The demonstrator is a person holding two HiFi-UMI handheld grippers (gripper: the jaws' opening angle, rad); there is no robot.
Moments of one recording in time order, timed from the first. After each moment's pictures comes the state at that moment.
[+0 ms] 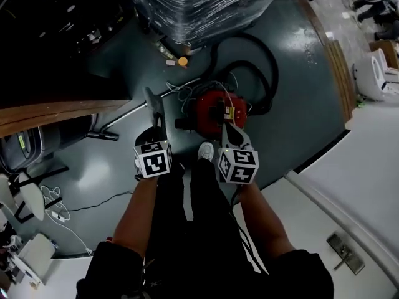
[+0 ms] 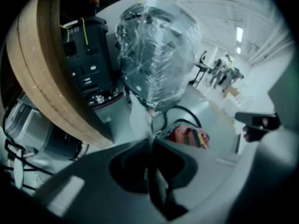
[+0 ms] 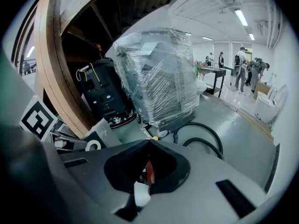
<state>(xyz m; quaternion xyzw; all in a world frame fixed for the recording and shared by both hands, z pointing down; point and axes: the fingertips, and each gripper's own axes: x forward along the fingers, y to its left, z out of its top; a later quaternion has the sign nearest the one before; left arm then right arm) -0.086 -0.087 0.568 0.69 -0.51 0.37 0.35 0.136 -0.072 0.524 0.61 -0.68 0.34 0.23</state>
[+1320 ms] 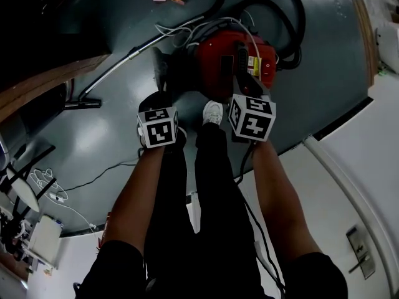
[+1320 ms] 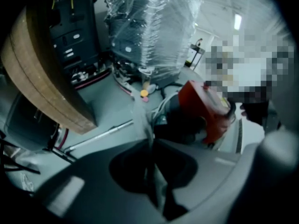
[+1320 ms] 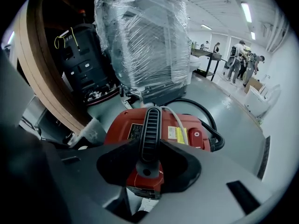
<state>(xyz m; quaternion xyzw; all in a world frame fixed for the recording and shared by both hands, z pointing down) -0.058 -0.037 0.818 0.69 -0.45 0.41 0.39 0.171 -0.061 0.759 0.62 -0.61 0.38 0.33</state>
